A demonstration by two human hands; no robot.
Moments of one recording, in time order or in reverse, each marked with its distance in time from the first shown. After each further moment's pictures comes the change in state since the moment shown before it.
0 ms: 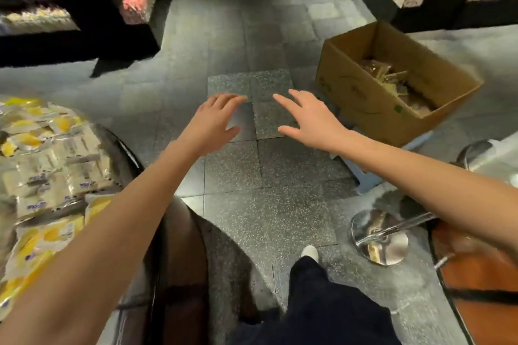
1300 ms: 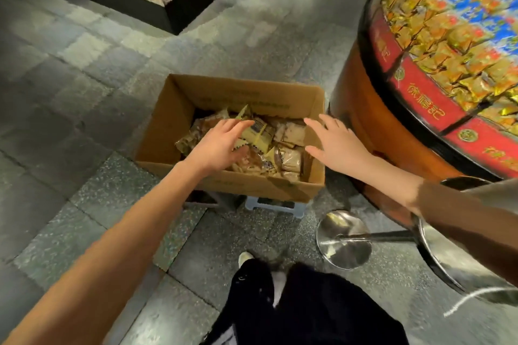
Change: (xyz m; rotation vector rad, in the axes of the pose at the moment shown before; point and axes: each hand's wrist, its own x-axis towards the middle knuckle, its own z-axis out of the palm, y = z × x) left_hand 0.694 0.226 0.224 -0.209 -0.481 0.835; right_hand 0.051 0.525 -0.036 0.213 -0.042 1.181
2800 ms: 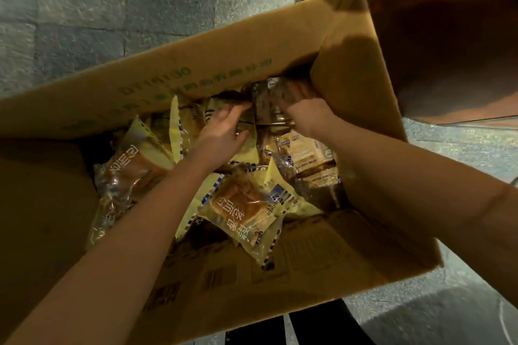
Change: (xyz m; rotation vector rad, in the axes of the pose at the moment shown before) left_hand 0.327 -0.178 0.252 -0.174 -0.552 -0.062; right_hand 0.358 0.133 0.276 -0.109 -0.422 0.260
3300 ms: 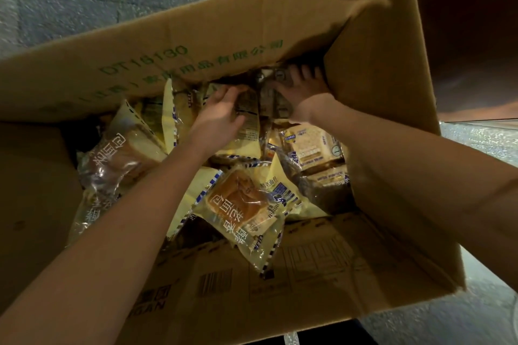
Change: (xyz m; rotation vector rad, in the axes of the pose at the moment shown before) left_hand 0.029 -0.023 0.015 -0.111 0.049 -0.081; right_hand 0.047 -0.005 0.013 -0.028 0.048 -0.019
